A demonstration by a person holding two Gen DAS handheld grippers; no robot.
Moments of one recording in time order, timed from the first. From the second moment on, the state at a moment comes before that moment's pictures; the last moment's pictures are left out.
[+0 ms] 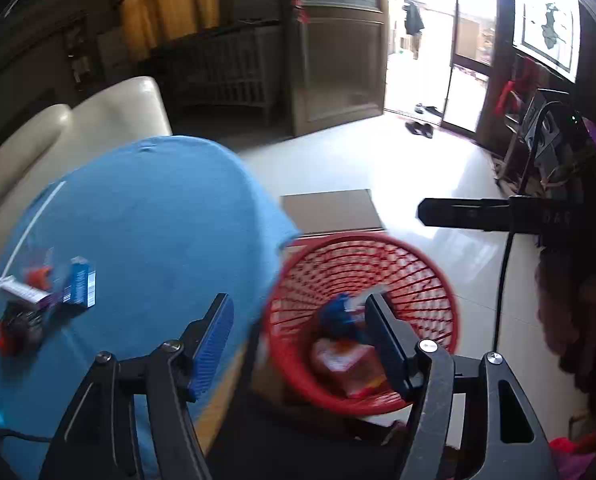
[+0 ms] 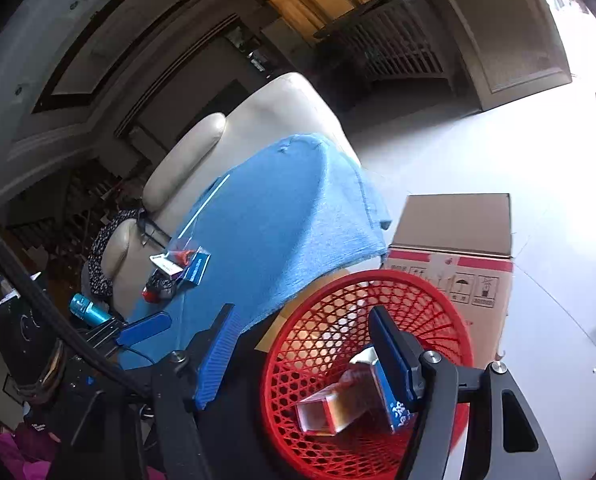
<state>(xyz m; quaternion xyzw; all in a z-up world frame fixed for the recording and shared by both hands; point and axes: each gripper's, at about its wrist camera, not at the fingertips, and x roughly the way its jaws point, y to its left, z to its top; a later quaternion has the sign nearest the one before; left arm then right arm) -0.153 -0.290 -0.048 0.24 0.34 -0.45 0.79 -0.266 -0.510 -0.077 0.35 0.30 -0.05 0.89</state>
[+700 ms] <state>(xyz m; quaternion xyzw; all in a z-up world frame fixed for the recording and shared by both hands) 0.011 -0.023 -0.056 0.12 0.38 -0.15 0.91 -0.084 -0.359 -0.066 0.24 0.40 0.08 0.88</state>
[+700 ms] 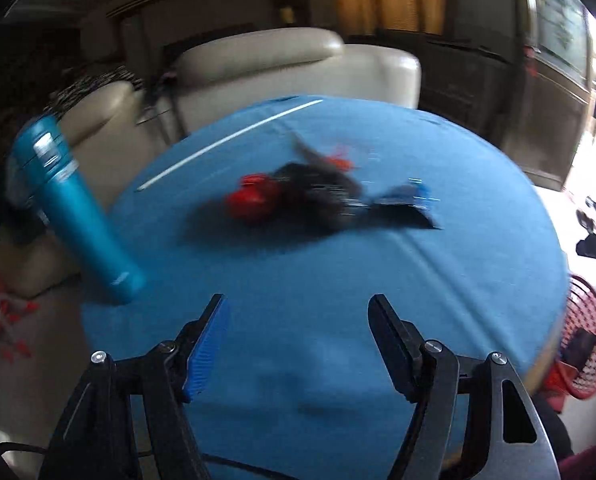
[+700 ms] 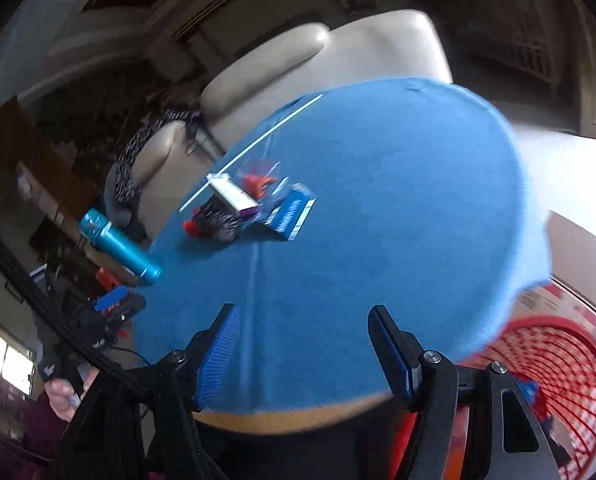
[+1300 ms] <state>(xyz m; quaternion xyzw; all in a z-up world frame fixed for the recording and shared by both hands) 0.169 -0.010 -0.078 0.05 0.41 -0.17 0.90 0.142 -0.267 -0.055 0.14 0.44 0.16 0.87</state>
